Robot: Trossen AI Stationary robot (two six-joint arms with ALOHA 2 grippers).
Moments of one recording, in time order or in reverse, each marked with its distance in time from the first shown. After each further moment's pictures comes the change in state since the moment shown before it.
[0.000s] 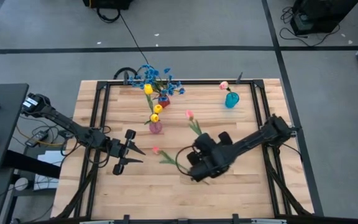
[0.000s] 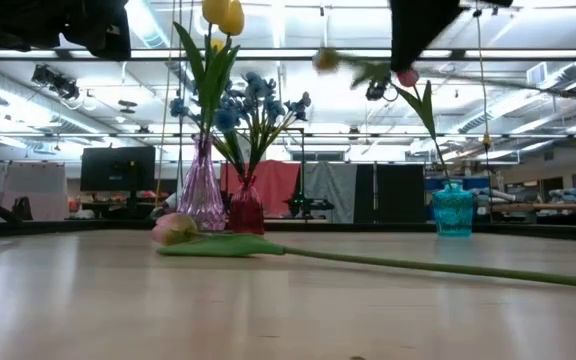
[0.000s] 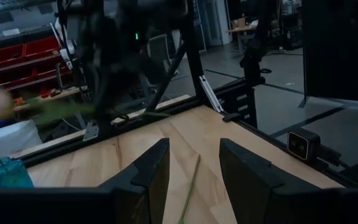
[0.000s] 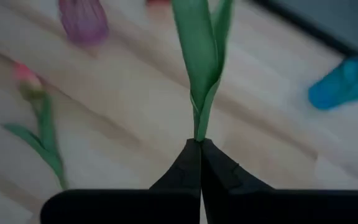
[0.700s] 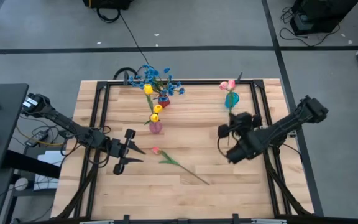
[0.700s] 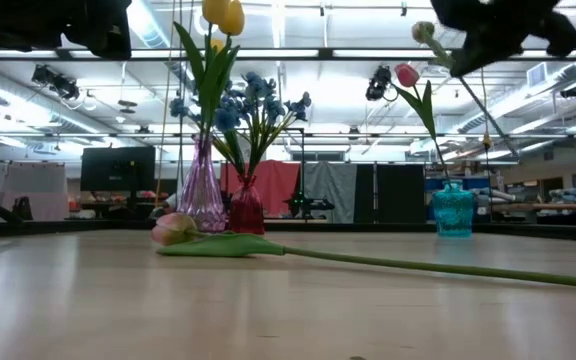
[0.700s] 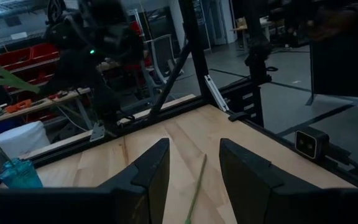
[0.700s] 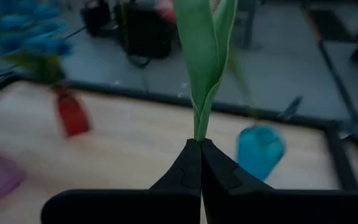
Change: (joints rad) left arm 0.000 0.000 0.000 0.003 -0.020 0.022; right arm -0.014 -0.543 -0.719 -0.006 0.452 0.467
